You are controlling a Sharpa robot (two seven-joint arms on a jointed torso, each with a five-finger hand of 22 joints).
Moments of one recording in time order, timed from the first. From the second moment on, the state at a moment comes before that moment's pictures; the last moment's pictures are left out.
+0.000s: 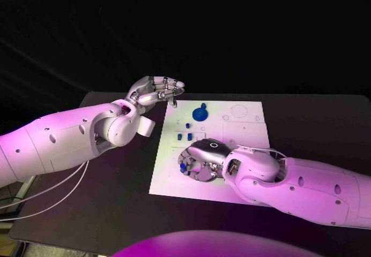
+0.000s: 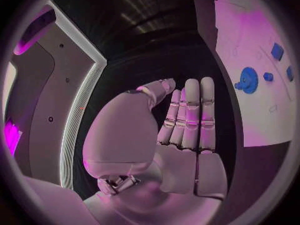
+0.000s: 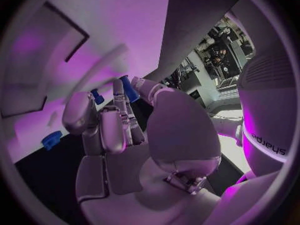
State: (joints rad) left arm 1.18 -0.83 0.01 1.45 -0.18 -0.17 0.43; left_hand 1.38 -0.17 0.54 -0.01 0.25 0.83 0.21 0.39 0.23 0.83 0.14 0.55 0.14 1.05 0.06 1.08 0.38 0.18 0.88 0.15 0.98 0.57; right arm 1.09 -0.64 -0.14 1.69 -1.66 -0.27 -0.14; right_hand 1.26 -0.20 0.57 0.09 0.10 0.89 0.18 0.17 0.38 1.23 0.09 0.12 0.13 1.47 0.01 1.36 1.14 0.10 1.37 0.11 1.09 1.31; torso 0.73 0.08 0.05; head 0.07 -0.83
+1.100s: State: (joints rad) left arm 1.17 -0.84 0.00 1.44 -0.18 -0.16 0.42; left_hand 1.38 -0.17 0.54 -0.01 0.25 0.82 0.20 0.39 0.23 0.83 0.14 0.55 0.14 1.05 0.06 1.08 0.38 0.18 0.88 0.15 0.98 0.57; right arm 1.18 -1.08 -0.13 1.86 -1.15 -0.44 -0.06; right_hand 1.16 -0.18 0.32 0.21 0.21 0.91 0.10 0.43 0.58 1.43 0.02 1.27 1.28 1.47 -0.04 1.52 1.31 0.07 1.46 0.06 1.28 1.31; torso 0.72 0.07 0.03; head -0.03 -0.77
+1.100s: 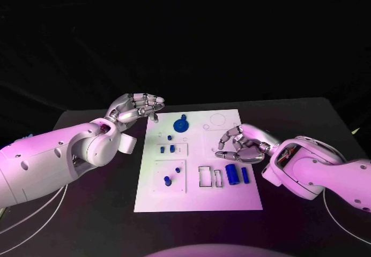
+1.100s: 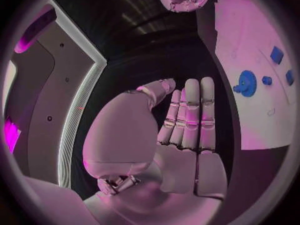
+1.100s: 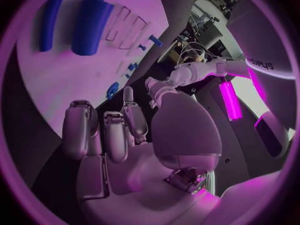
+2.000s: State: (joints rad) left arm 1.16 -0.84 0.00 1.45 -0.18 -0.16 0.42; left_hand 1.37 -0.17 0.54 -0.01 0.25 0.82 0.20 0.39 0.23 0.83 0.14 0.55 0.14 1.05 0.06 1.08 0.38 0.18 0.88 0.15 0.98 0.57; right arm 1.13 -1.19 -0.15 1.97 -1.41 -0.36 -0.36; right_hand 1.12 -0.17 0.17 0.29 0.21 0.88 0.10 0.46 0.63 1.45 0.02 1.36 1.31 1.47 -0.04 1.54 1.31 0.07 1.46 0.06 1.33 1.31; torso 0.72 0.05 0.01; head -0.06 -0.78
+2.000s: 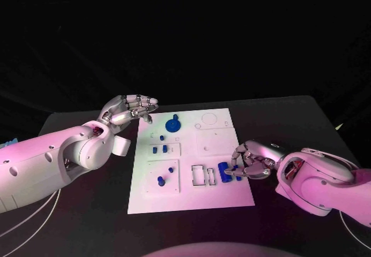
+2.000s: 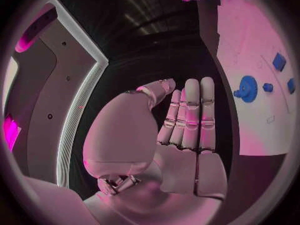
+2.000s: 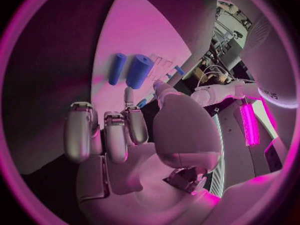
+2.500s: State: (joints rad) left arm 1.16 -0.85 0.00 1.46 -0.18 -0.16 0.42; left_hand 1.37 -0.17 0.54 -0.01 0.25 0.82 0.21 0.39 0.23 0.83 0.14 0.55 0.14 1.05 0.06 1.08 0.38 0.18 0.88 0.16 0.98 0.57; right arm 1.09 -1.12 -0.15 1.93 -1.49 -0.35 -0.40; right_hand 1.11 -0.17 0.17 0.29 0.21 0.88 0.10 0.46 0.63 1.45 0.02 1.36 1.31 1.47 -0.04 1.54 1.31 0.07 1.46 0.06 1.33 1.31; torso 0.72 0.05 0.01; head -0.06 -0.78
